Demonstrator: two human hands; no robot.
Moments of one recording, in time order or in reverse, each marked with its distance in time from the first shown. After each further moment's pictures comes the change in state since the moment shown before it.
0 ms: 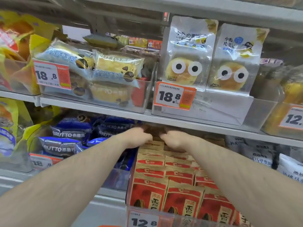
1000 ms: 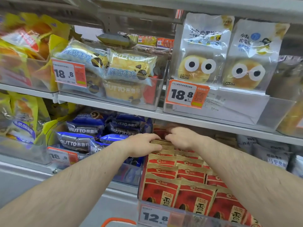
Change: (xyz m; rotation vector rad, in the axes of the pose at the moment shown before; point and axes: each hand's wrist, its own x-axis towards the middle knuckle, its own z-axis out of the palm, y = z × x) left_hand -0.029 -0.024 0.000 0.125 -0.153 0.139; right_hand 0.001 -0.009 0.005 -0.053 0.023 -0.159
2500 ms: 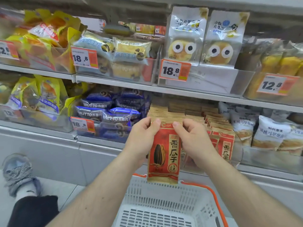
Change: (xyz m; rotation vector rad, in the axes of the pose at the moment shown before) left_hand -0.178 0.089 0.084 -1.097 0.484 0.054; right_hand -0.220 -0.044 0.045 0.958 0.431 -0.018
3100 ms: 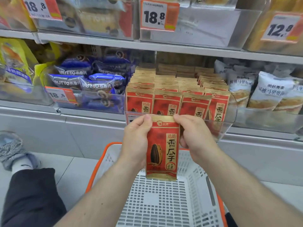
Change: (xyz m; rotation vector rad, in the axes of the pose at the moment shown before) left_hand -0.039 -0.077 0.039 -0.315 0.094 -0.143; right_hand -0.043 0.062 -0.016 0.219 0.003 0.351
